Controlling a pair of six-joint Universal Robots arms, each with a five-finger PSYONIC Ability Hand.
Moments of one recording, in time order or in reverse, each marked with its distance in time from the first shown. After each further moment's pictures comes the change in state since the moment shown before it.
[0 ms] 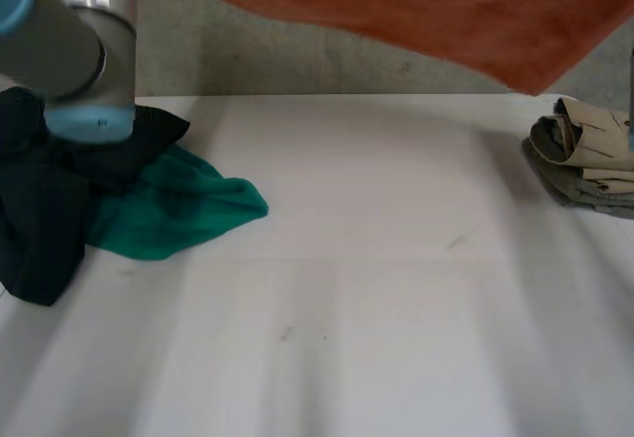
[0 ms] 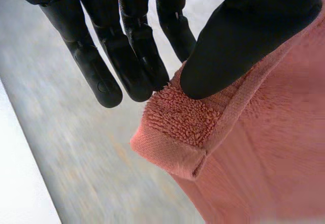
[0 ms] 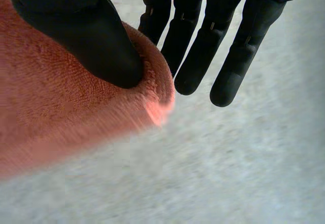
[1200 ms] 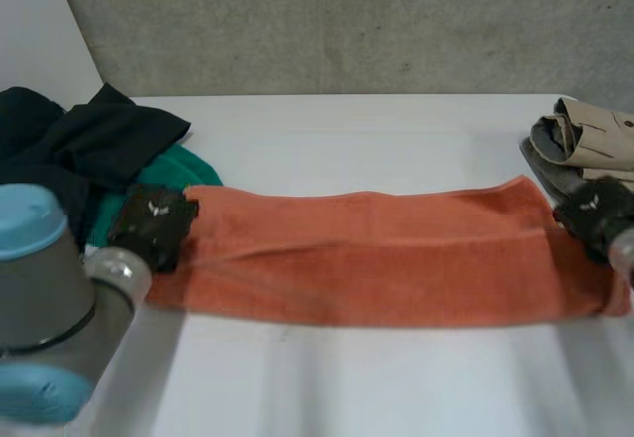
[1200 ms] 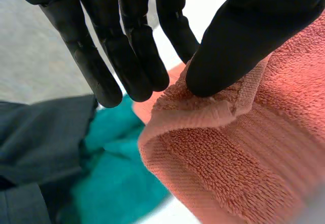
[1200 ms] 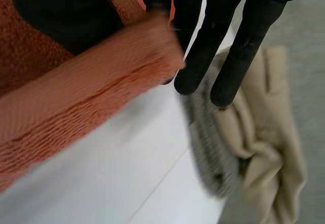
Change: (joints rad) left arm 0.013 0.304 -1.024 -0.141 0.039 0.174; right arm -0.189 -0.034 0.574 0.496 -0.174 -0.259; left_hand 0.000 0.002 0.001 0.000 0.000; right_hand 0.000 0.000 0.002 0.000 0.003
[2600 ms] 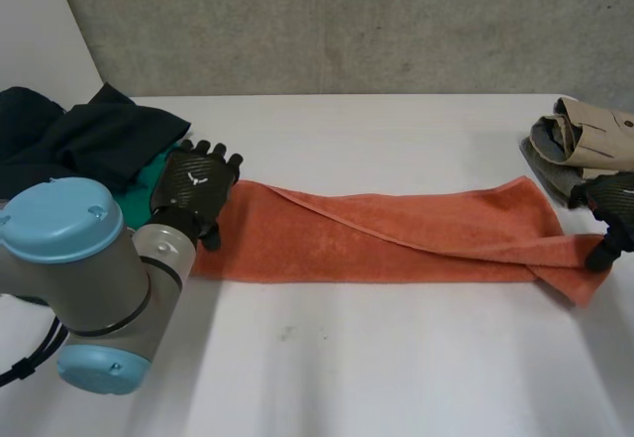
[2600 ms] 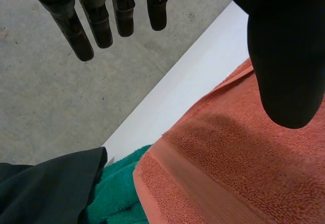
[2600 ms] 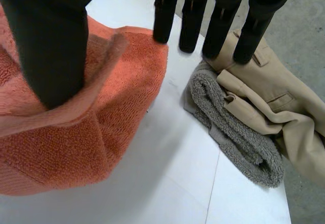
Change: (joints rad) left arm -0.127 -0.104 0.132 0.124 -0.055 -0.026; right arm -0.132 -0.105 0.022 0.100 -0.154 0.457; left_hand -0.922 -0.973 -0.961 -0.982 -0.956; right_hand -0.571 -0.632 -0.642 -0.651 -0.621
